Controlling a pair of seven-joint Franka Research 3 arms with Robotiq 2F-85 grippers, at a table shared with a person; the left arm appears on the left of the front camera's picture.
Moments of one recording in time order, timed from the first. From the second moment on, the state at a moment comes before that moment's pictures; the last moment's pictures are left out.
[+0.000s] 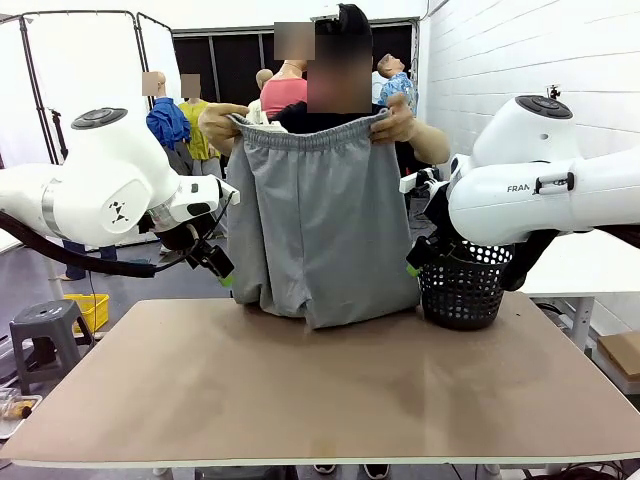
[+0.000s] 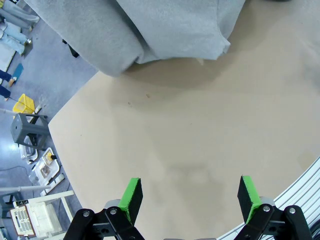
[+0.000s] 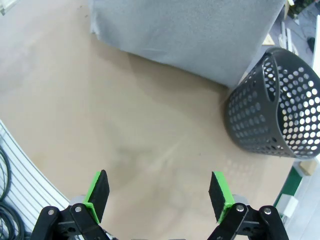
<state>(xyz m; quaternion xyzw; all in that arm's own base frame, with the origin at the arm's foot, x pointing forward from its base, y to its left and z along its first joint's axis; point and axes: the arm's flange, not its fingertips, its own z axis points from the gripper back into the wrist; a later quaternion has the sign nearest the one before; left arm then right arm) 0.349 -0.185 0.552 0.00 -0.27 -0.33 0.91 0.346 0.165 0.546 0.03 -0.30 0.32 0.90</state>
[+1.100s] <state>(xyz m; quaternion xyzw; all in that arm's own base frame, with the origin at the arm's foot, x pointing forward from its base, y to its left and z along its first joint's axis) 0.349 -0.185 0.552 0.00 -0.27 -0.33 0.91 0.346 0.165 0.546 0.03 -0.30 0.32 0.90</state>
